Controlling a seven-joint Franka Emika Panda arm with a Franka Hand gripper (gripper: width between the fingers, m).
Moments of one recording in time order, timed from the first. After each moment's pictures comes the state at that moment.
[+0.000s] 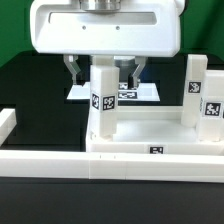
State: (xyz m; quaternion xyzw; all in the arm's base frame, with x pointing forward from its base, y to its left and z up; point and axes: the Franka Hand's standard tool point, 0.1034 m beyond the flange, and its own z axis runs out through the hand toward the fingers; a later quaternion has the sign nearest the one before) arm 0.601 -0.049 0.109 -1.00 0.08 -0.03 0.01
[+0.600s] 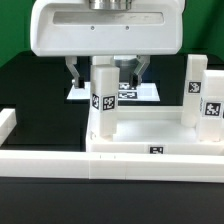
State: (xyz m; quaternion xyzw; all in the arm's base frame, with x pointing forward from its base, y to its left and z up) arm 0.605 -0.049 0.109 -0.99 -0.12 -0.04 -0.01
